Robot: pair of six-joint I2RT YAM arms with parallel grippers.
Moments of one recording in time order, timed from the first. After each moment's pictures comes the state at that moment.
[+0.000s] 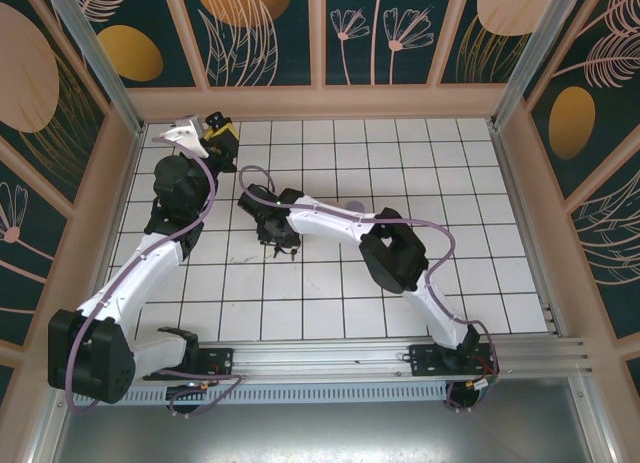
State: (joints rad) left arm -0.26 1.20 0.83 0.46 0.04 -0.43; right arm 1.02 2.31 1.93 -0.88 0.11 1.02
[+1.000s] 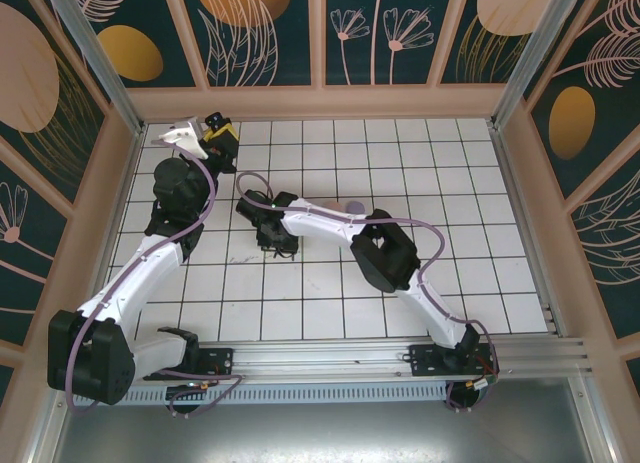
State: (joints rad) left arm -0.26 1.19 0.82 0.49 0.04 -0.44; right arm 1.03 2.38 1.99 -0.93 0.09 1.02
